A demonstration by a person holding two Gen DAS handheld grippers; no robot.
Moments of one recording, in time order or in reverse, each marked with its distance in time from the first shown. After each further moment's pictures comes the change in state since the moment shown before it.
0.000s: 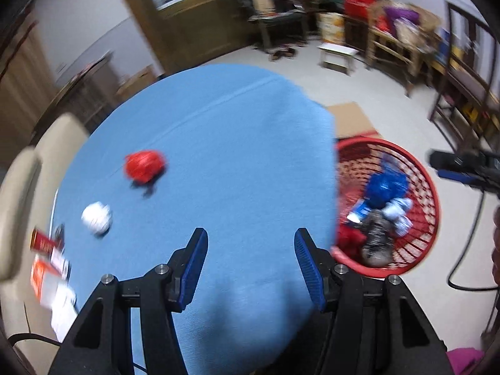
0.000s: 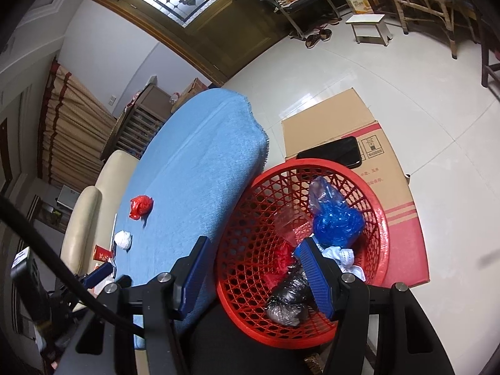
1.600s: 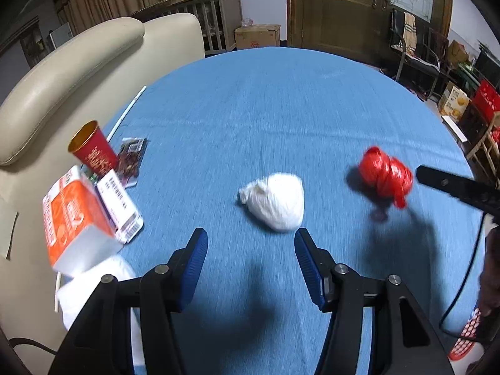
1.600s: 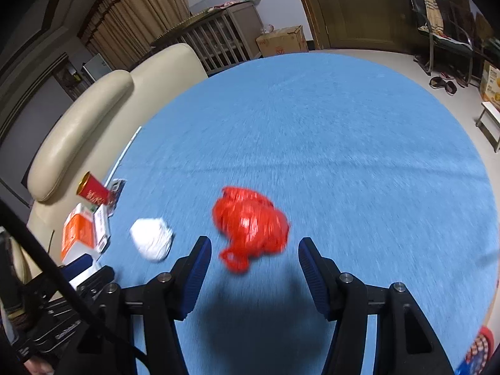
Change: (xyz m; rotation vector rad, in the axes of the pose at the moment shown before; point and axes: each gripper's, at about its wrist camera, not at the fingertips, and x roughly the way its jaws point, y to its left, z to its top) left arm 0.082 0.279 -0.020 -0.541 0.085 0.144; right arm 0.272 0.322 0.028 -0.577 0.225 0.001
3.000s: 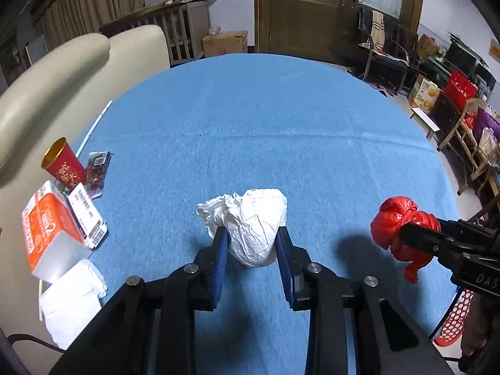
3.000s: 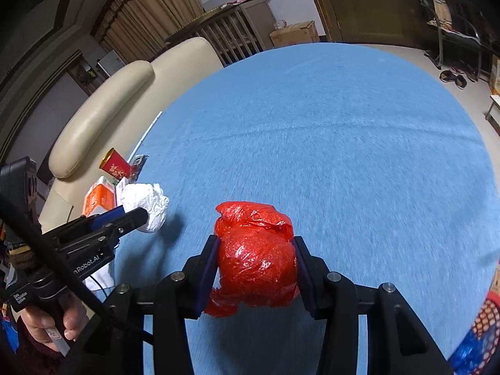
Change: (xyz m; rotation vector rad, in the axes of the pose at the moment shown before) left arm -0.018 -0.043 -0.016 0.084 -0.036 -0.114; right arm -0.050 -0.012 -0.064 -0.009 0.008 0.084
